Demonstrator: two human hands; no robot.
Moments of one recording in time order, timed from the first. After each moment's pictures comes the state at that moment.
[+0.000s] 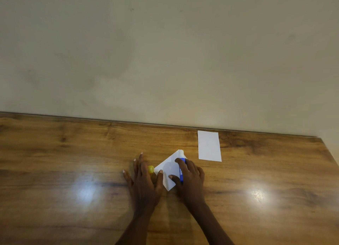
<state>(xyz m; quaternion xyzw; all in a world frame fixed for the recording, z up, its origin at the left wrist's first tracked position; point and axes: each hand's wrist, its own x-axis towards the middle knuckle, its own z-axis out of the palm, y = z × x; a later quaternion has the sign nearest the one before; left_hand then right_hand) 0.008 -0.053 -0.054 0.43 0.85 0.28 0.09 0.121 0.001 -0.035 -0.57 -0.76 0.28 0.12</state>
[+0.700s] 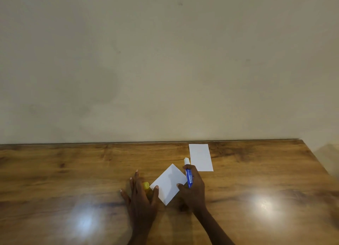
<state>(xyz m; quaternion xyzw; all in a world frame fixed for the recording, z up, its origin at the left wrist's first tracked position) 0.007 -0.054 -0.042 0.41 0.85 0.31 0.15 0.133 0.006 -0.007 -0.60 -0.57 0.45 0.33</state>
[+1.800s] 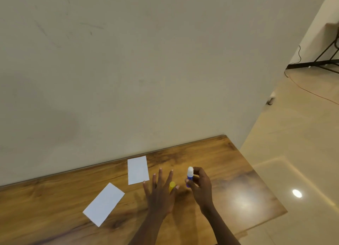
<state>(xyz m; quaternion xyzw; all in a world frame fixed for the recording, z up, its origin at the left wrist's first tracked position) 0.222 0.027 -0.009 0.67 0.72 0.06 0.18 0.355 0.033 0.015 -0.58 -0.53 0.38 0.50</state>
